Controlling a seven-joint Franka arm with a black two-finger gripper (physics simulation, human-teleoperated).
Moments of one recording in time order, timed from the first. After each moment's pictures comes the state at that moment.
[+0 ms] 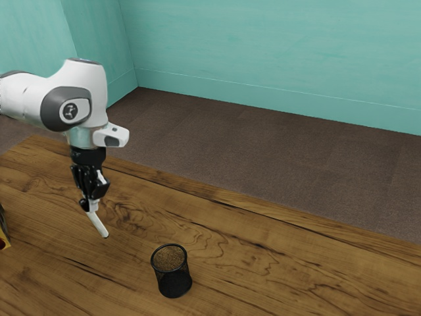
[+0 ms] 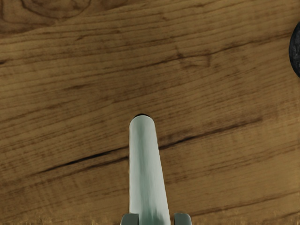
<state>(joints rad) -0.42 -0.17 0.46 -2.19 0.13 1.75 0.22</state>
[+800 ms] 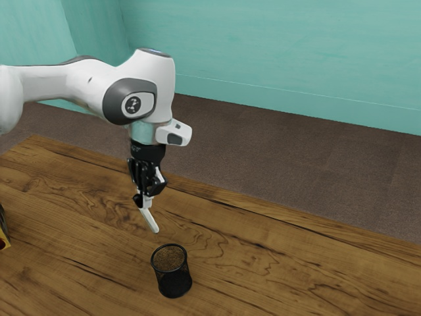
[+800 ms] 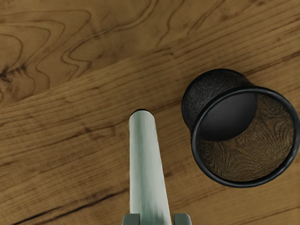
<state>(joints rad) -0.62 0.00 0.41 -1.97 0.06 1.68 0.14</state>
